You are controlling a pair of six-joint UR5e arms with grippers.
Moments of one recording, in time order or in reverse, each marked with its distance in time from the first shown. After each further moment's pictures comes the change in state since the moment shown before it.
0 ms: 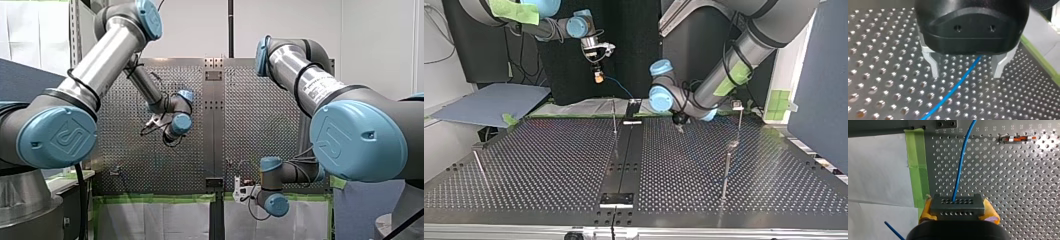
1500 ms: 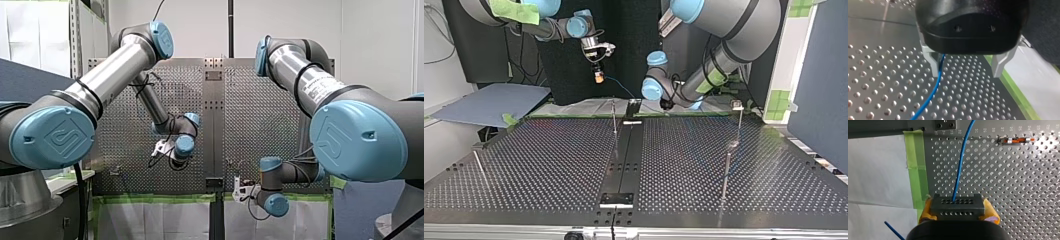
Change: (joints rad) left arm -0.044 -0.164 0.000 0.015 0.145 -0.324; right arm 0.002 0.000 0.000 -0.006 -0.003 0.000
